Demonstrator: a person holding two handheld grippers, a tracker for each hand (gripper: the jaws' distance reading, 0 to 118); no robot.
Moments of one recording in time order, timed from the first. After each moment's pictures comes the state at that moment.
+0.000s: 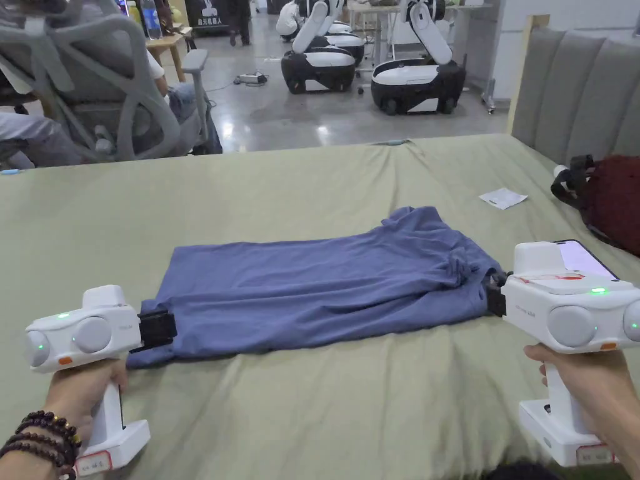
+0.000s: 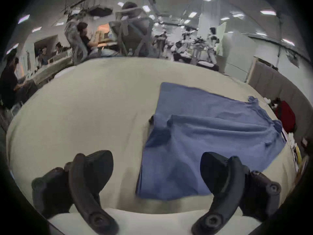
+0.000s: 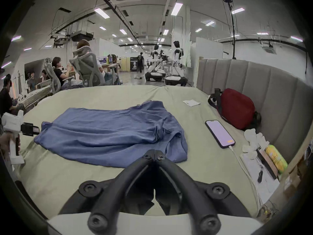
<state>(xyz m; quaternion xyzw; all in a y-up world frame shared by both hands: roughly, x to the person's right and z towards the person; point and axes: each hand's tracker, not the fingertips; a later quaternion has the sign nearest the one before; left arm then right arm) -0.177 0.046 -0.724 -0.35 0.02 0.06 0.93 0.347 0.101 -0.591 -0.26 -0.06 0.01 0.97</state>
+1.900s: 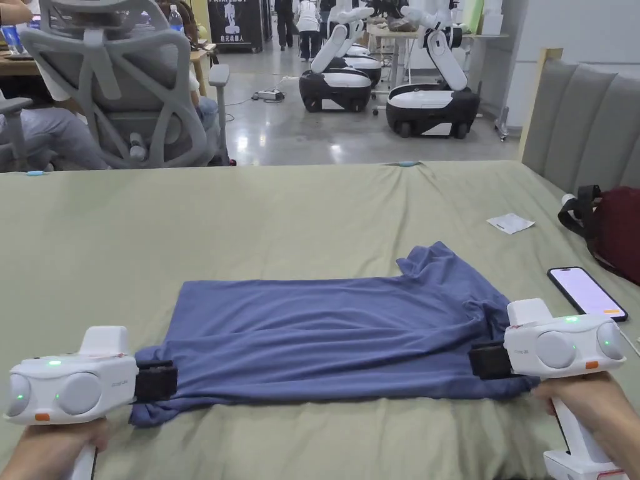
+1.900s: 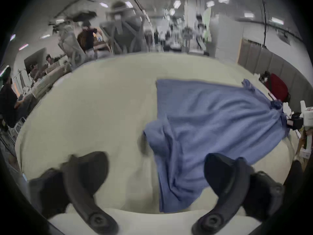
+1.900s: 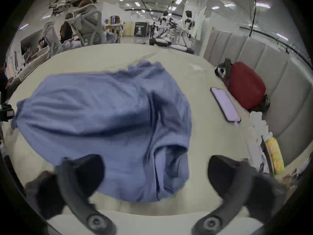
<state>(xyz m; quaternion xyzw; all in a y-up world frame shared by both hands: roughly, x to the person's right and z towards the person) -0.175 0.070 -0.613 -0.32 -0.02 -0.01 0.95 0.371 0.063 -0.602 -0.39 -0.05 0.06 0.92</state>
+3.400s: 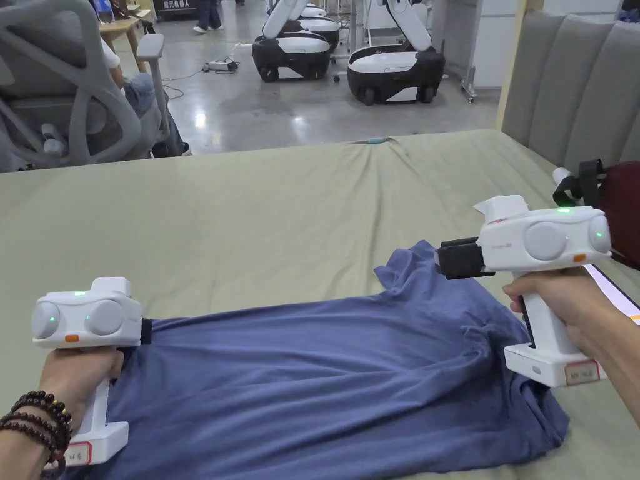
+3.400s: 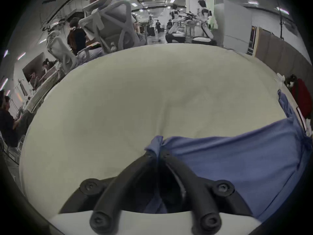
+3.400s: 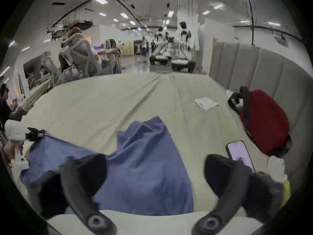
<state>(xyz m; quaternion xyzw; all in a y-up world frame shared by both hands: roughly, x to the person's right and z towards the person) -0.095 0.047 -0.873 -0.41 0.00 -0.06 0.91 0.414 0.113 -0.809 -0.35 -0.03 -0.01 0.93</state>
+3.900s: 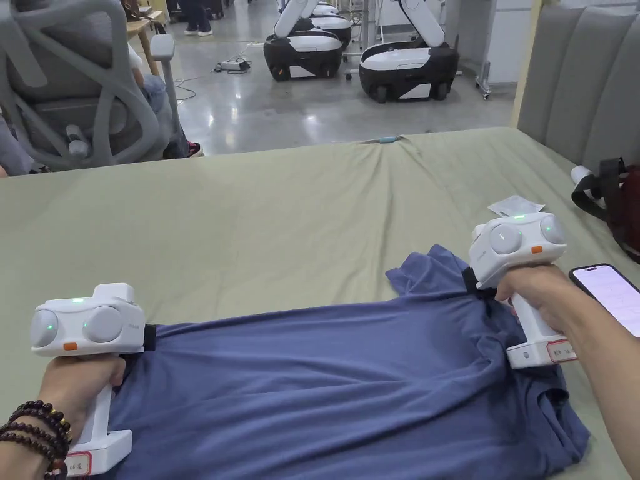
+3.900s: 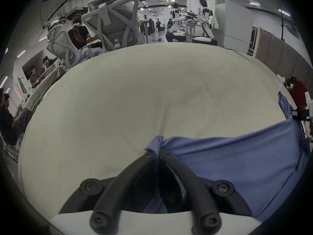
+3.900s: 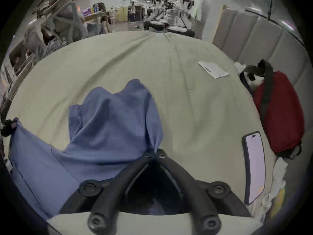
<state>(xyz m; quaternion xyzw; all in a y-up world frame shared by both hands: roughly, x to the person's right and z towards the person) -0.098 0.049 -0.872 -0.41 0.00 -0.05 0.91 0.425 0.052 -0.856 -0.48 -0.07 0.02 0.87</state>
